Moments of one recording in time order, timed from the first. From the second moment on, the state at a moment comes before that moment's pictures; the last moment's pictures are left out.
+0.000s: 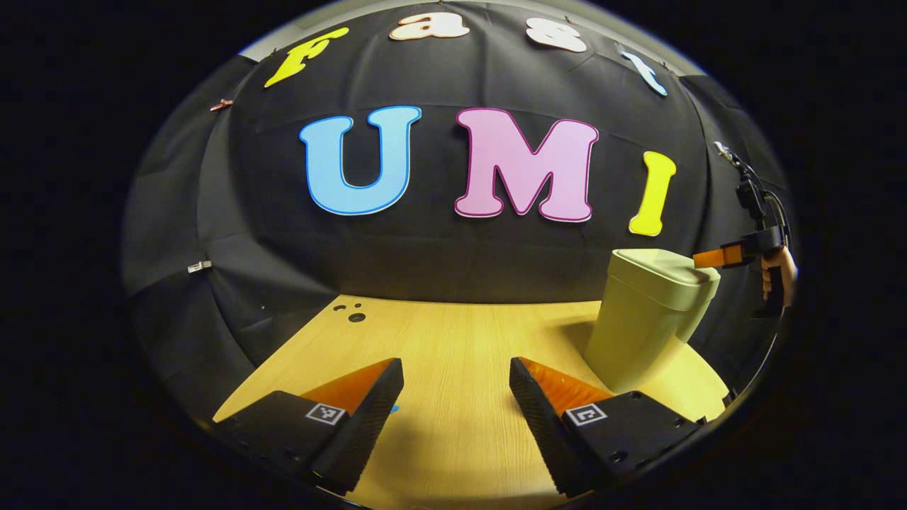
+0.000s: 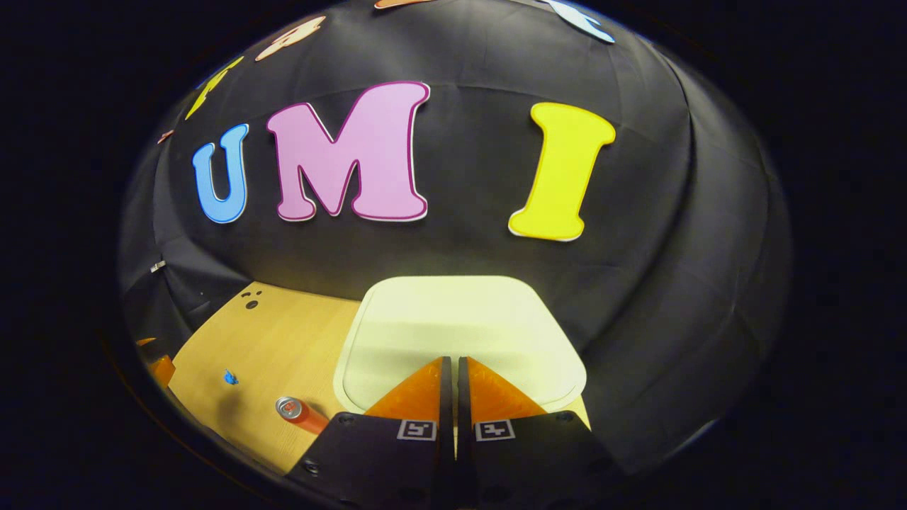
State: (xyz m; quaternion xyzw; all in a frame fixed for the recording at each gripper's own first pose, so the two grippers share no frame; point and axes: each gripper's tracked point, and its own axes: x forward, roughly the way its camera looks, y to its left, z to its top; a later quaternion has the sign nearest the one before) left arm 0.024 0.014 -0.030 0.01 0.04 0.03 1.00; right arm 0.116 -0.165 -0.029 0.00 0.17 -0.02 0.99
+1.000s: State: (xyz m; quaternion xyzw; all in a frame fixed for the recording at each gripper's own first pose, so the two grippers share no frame) left arm 0.038 0.023 -0.029 0.01 0.04 0.04 1.00; right arm 0.104 -0.161 0.037 -0.08 0.06 -0.05 0.99
